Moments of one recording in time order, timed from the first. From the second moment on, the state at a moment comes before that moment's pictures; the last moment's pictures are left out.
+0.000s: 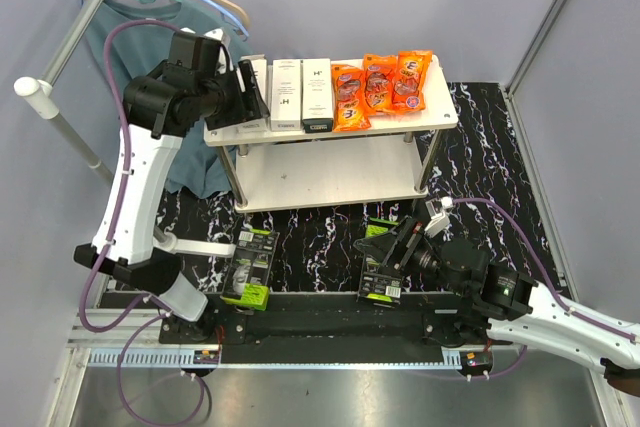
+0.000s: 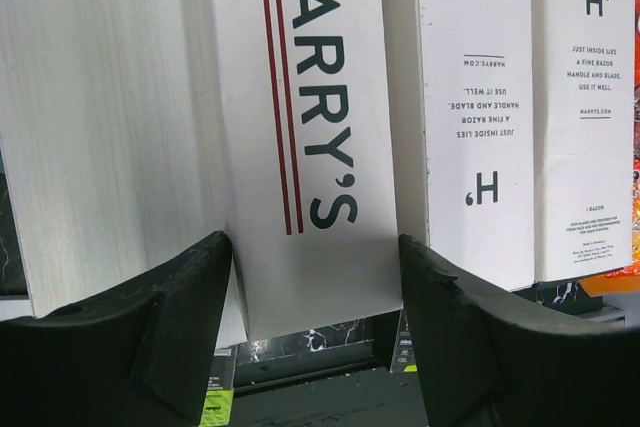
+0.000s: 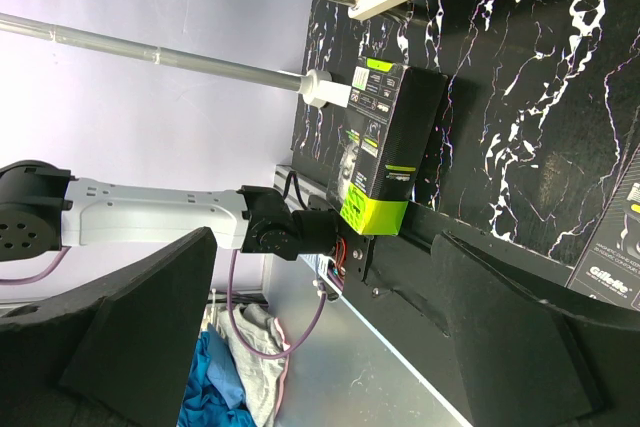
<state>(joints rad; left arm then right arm) -0.38 1.59 2.21 -1.34 0.00 -0.51 1.13 0.46 0.46 -0.23 0.24 1.24</state>
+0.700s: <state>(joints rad) -0.38 1.44 2.14 -1.23 0.00 -0.51 1.13 0.45 0.46 -0.24 0.24 1.24</state>
